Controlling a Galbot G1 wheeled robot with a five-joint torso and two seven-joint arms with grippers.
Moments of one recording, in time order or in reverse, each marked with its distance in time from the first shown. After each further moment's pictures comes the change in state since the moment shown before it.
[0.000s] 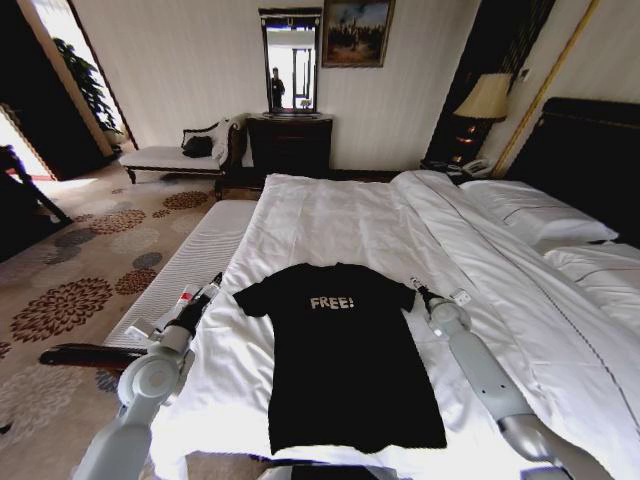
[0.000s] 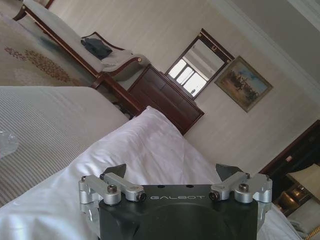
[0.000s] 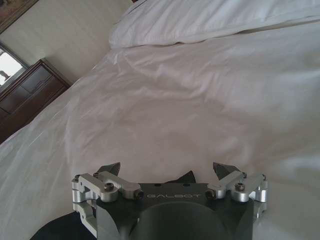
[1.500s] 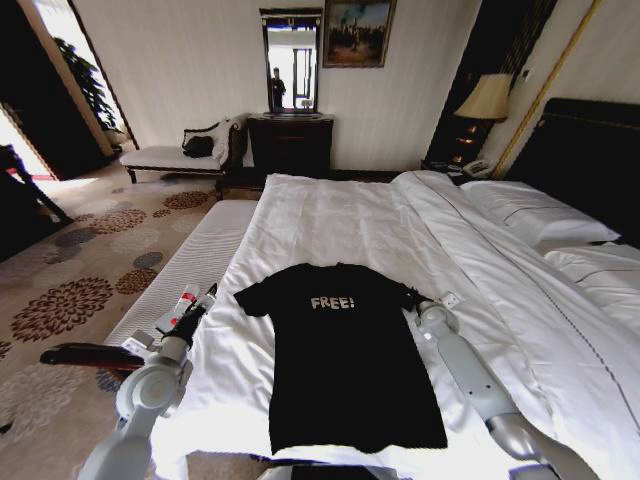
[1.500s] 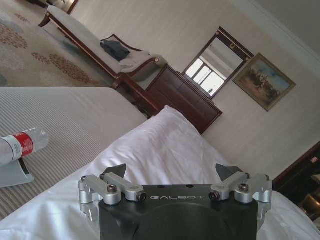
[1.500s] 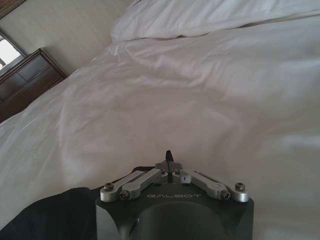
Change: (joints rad) left arm 0.042 -0.028 -0.015 -0.002 0.040 -0.005 -0.037; right arm -0.004 0.022 -0.030 -0.023 -0.084 0.021 -0.010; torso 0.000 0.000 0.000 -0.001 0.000
